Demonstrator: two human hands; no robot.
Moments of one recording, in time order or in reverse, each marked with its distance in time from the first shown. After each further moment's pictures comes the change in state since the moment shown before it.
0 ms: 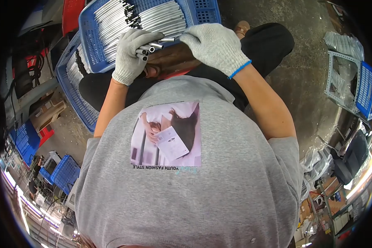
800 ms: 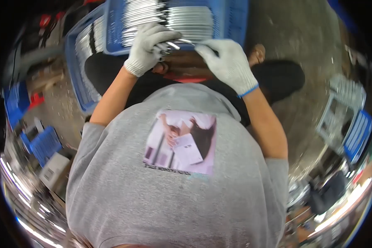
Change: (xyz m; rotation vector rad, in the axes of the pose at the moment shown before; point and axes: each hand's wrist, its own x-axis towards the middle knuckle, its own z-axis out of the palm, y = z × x) left_hand -0.019 -0.026 -0.012 -0.016 0.103 -0.008; right_hand 0.023 -0.025 0.002 0.462 -0.210 0.005
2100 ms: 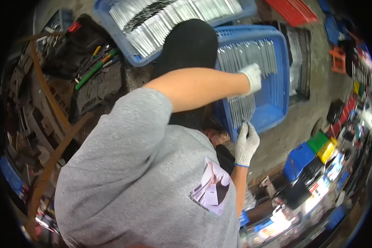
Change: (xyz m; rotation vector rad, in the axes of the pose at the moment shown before) left_hand 0.005 -0.117 -0.016 0.257 -0.306 -0.579; right_hand 0.080 -0.047 0.076 -0.528 -0.214 0.100
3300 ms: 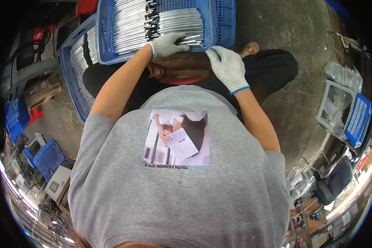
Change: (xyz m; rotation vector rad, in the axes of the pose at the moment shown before) left_hand -0.005 0.108 0.067 -0.386 -0.574 0.191; right_hand -0.092 0.134 0.040 0.229 0.411 0.152
